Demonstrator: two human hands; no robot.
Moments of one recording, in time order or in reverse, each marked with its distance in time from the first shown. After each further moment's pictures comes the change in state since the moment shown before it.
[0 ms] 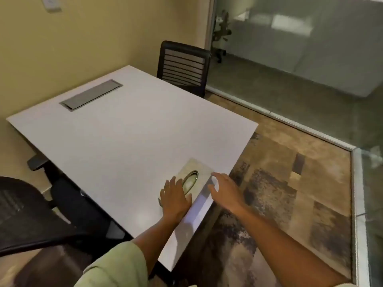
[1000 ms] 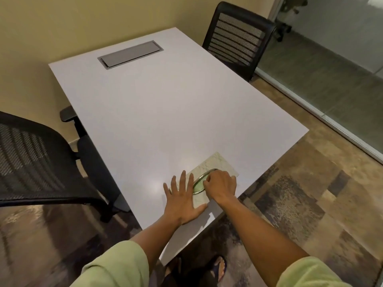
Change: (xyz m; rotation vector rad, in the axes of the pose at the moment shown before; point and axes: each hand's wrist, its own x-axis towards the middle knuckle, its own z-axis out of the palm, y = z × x) left_hand 0.017 -0.044 0.063 0.143 -0.142 -0.071; right_hand 0.098 -0.033 0.076 -0.417 -0.090 -0.069
